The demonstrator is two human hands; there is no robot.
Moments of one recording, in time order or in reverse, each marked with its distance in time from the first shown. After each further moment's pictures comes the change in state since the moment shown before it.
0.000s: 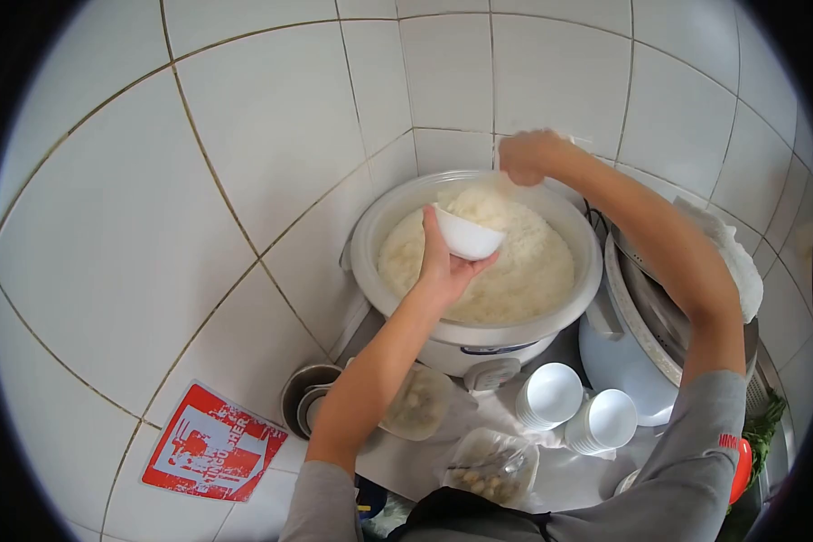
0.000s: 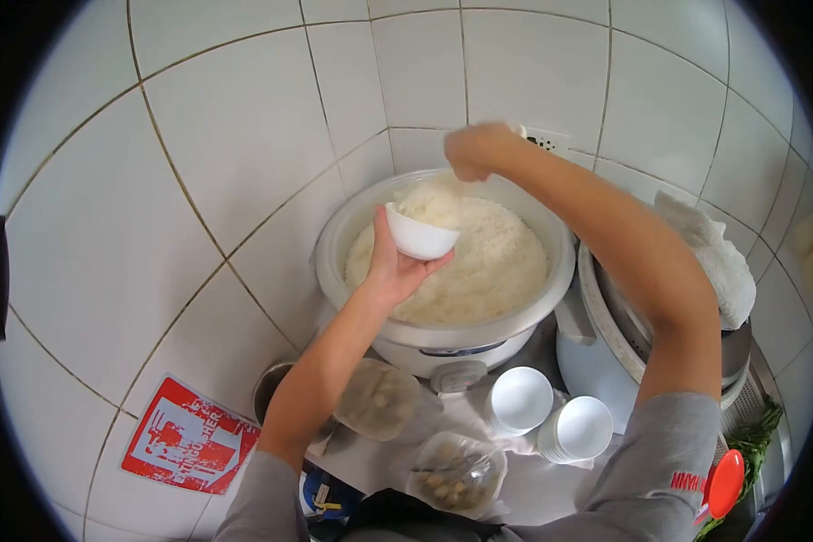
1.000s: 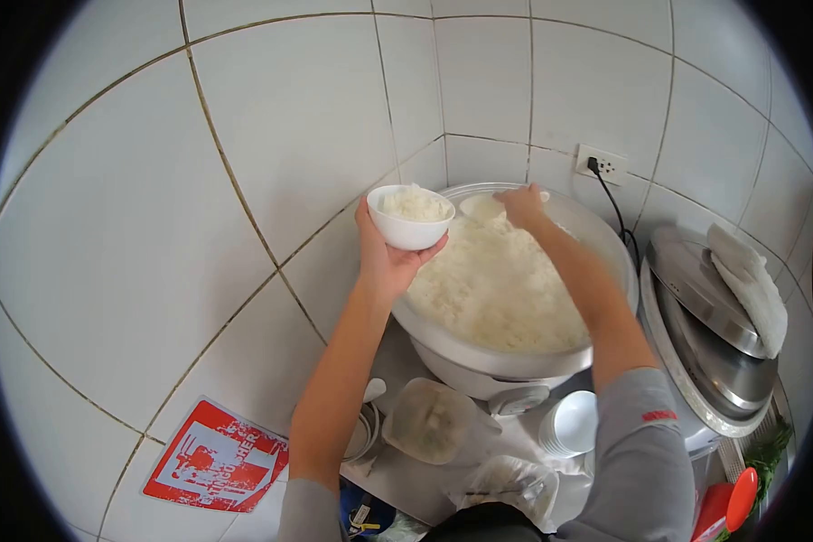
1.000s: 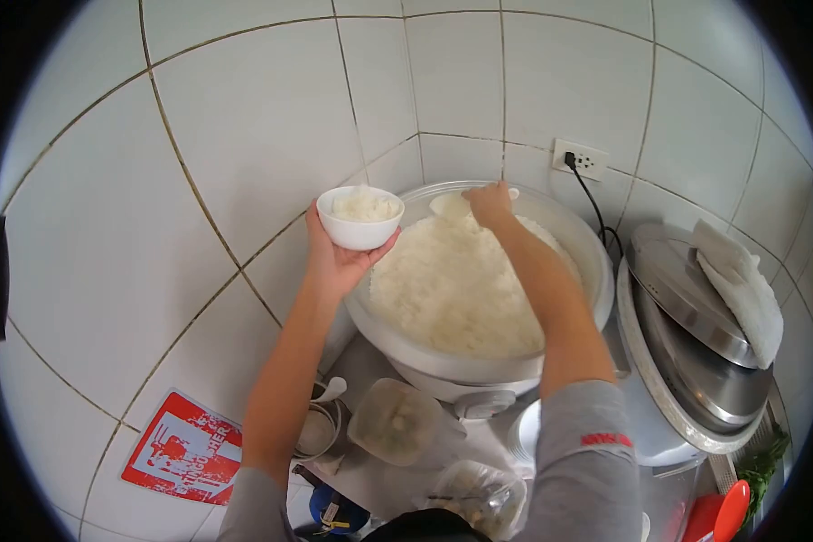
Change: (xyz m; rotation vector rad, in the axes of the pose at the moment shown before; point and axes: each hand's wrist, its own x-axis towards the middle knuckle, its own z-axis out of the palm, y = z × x) left_hand -0.015 0.096 -0.050 -0.089 0.025 0.245; right_hand 0.171 -0.024 0.173 0.054 0.350 0.038
